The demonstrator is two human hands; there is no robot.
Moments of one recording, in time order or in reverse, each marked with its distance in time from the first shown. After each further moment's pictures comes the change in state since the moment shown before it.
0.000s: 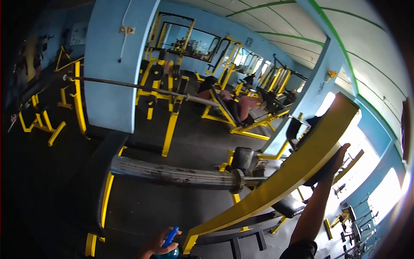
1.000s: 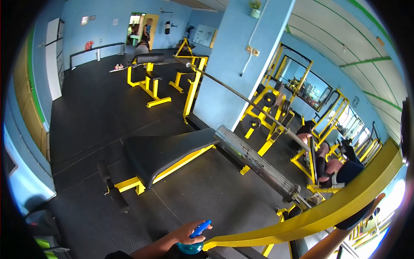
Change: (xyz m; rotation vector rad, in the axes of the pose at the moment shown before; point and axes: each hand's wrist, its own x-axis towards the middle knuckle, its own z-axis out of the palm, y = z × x) left_hand -0.055 0.024 0.104 0.047 0.462 -0.019; right_hand 0.036 0.039 0.050 -1.291 -0.338 -0.297
